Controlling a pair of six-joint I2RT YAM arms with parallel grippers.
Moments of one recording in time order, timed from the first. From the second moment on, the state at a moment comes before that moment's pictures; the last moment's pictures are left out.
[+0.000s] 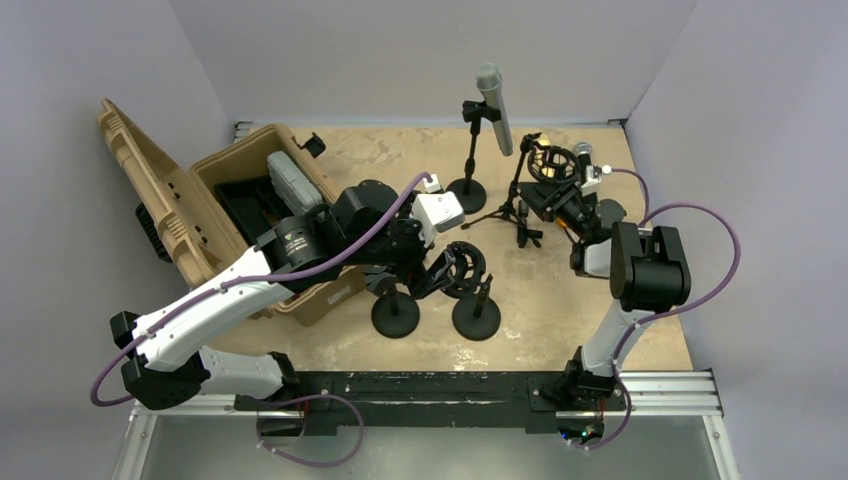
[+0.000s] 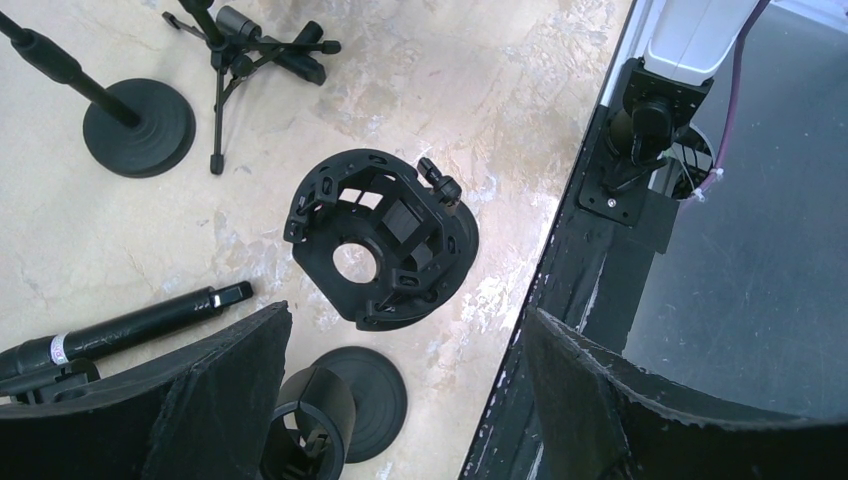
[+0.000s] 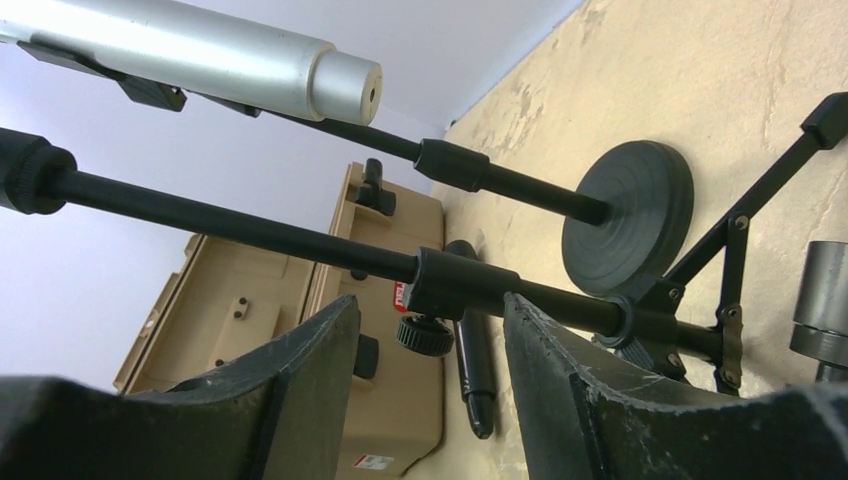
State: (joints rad) left arm -1.04 1.25 1.49 -0.77 0.14 0.02; right arm -0.14 1.84 0.62 1.32 -0.77 1.27
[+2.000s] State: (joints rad) left arm -1.04 1.25 1.49 -0.77 0.15 0.02; right arm 0.06 1.36 0.57 0.56 -0.30 0.76
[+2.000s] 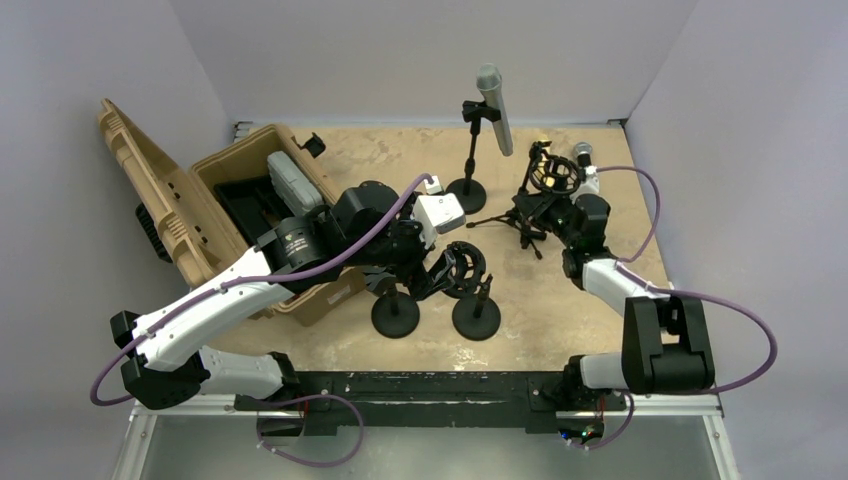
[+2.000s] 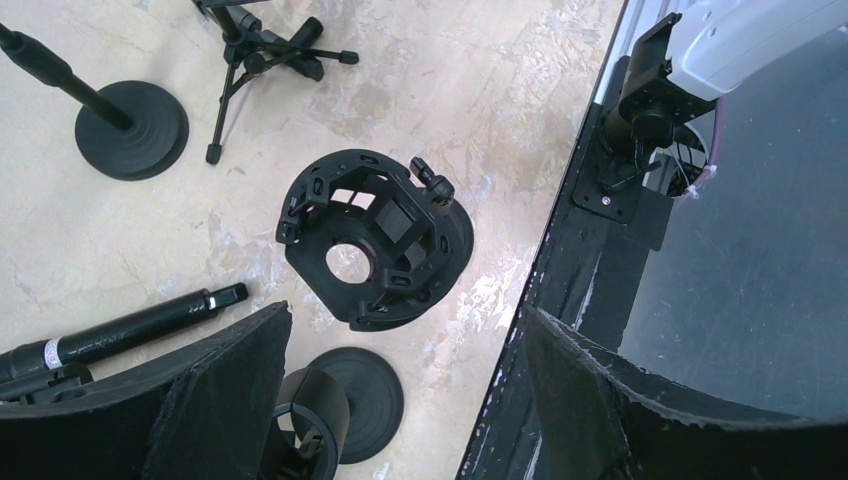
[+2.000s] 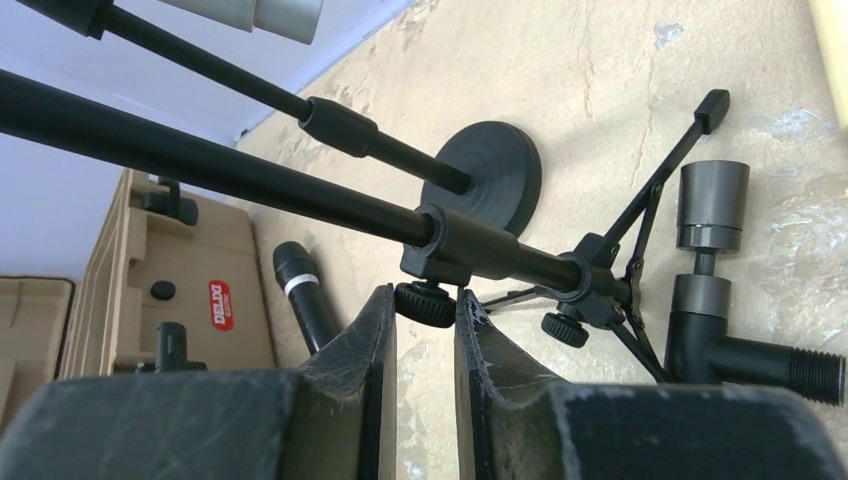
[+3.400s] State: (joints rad) left arm -1.04 1.25 1.49 -0.78 0.15 0.02; right arm -0.12 1.75 0.46 1.46 -0.88 1.28
